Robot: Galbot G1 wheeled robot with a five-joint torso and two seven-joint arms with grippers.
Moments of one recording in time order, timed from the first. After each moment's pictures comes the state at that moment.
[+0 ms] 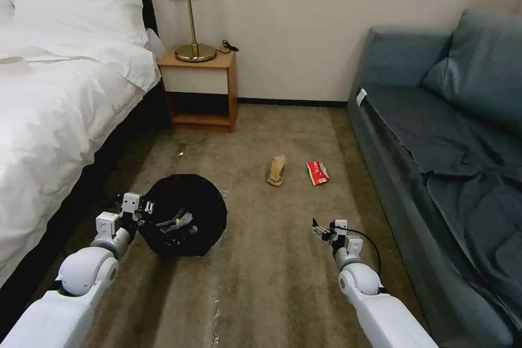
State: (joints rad) left arm 1.24 -0.95 -0.52 -1.71 -0.44 0.21 0.04; right arm -1.01 1.28 0.21 1.18 0.45 0.03 0.12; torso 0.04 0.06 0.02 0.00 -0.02
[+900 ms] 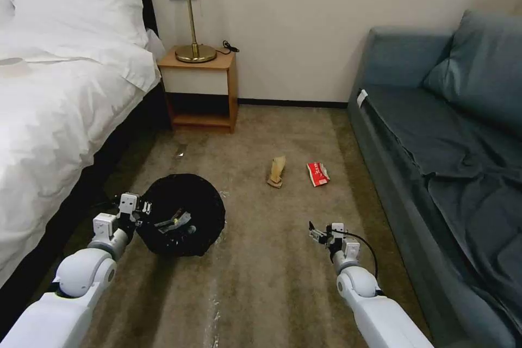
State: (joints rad) left arm 1.23 -0.97 -0.51 -1.69 -0.43 0.20 0.04; right arm -1.00 1.30 0.20 1.12 0.43 0.07 0.08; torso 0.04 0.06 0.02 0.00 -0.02
